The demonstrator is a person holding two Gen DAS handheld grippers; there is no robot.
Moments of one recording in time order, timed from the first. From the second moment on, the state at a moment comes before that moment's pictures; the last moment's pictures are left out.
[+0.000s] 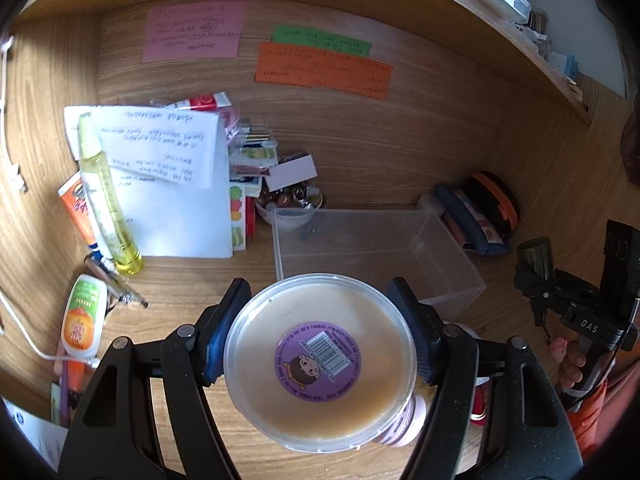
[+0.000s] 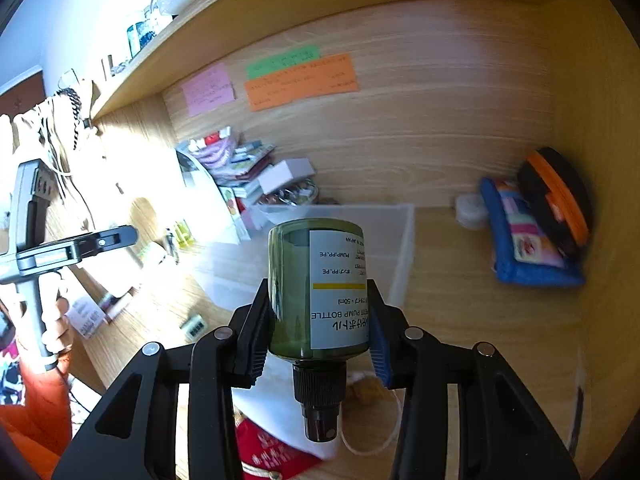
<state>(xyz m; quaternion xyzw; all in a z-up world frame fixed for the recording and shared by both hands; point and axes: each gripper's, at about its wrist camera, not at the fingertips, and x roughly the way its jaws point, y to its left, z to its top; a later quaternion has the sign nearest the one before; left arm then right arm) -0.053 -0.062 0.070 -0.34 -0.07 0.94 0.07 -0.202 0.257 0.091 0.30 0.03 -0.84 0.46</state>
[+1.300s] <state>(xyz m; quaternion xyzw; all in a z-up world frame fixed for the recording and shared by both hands) -0.222 -0.012 -0.022 -0.45 0.01 0.89 0.06 -0.299 0.113 0.024 0.37 0.22 -0.81 0.40</state>
